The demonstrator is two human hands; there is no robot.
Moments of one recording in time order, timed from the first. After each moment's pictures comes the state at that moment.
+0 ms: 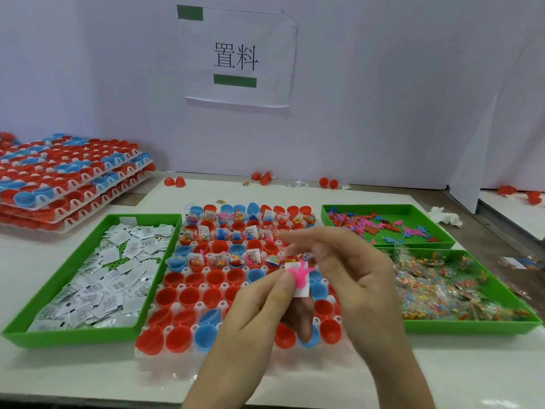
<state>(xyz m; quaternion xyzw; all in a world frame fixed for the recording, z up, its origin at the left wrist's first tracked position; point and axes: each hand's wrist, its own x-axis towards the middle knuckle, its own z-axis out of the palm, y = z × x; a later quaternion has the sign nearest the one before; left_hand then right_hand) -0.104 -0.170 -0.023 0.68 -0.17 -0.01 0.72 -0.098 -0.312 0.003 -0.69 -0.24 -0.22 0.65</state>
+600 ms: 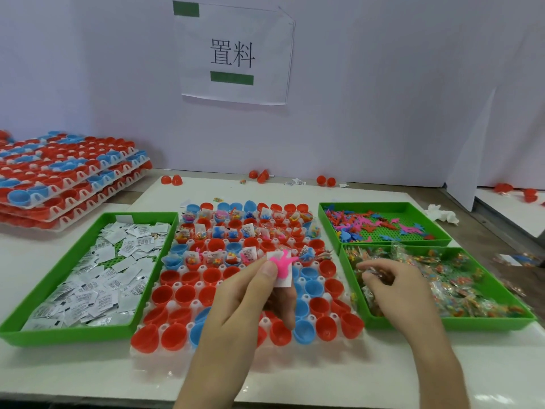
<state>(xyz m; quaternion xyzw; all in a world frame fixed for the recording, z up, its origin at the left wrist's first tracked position) -0.110 -0.169 -0.006 0.63 -0.14 0.02 0.76 -0.067 -0.399 -0.048 -0.90 0.15 -0.15 0.38</state>
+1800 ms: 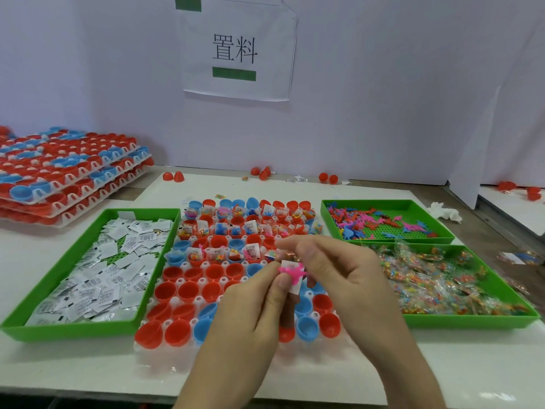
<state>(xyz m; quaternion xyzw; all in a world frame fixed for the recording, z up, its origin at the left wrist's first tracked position) -0.112 -0.164 -0.021 0.78 -0.20 0.11 0.58 -0.104 -0.310 0.007 -0.75 -0.17 -0.12 0.62</state>
